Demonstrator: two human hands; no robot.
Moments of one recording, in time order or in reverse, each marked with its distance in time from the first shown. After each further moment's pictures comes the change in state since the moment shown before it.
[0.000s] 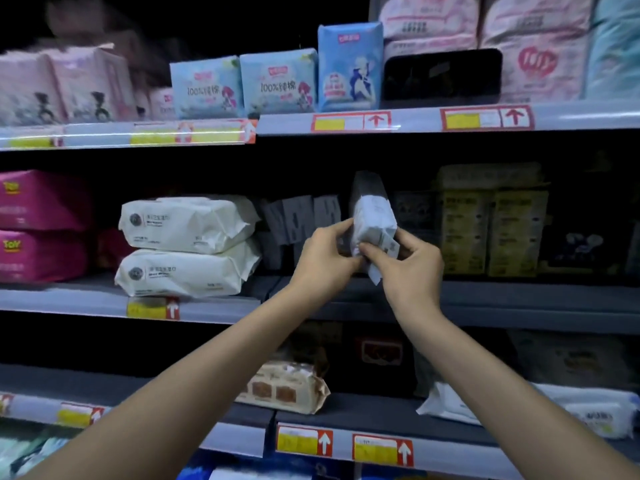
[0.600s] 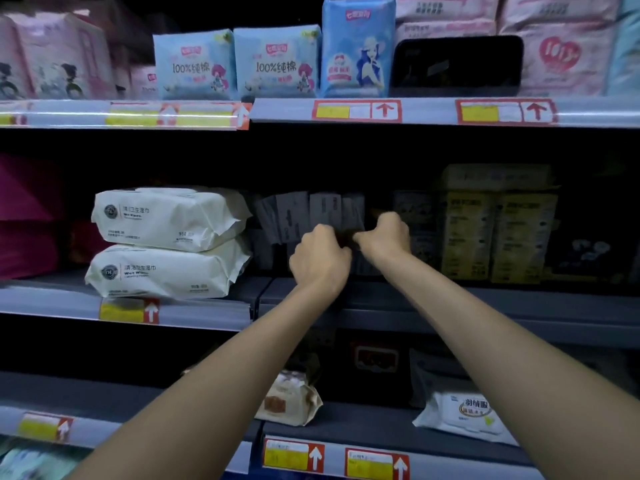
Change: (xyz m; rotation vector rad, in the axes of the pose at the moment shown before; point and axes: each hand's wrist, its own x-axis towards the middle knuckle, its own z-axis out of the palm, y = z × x) left_hand 0.040 -0.024 0.026 0.509 0.246 -0.313; right_hand 0.086 0.018 0.046 -0.577 -0.108 0.160
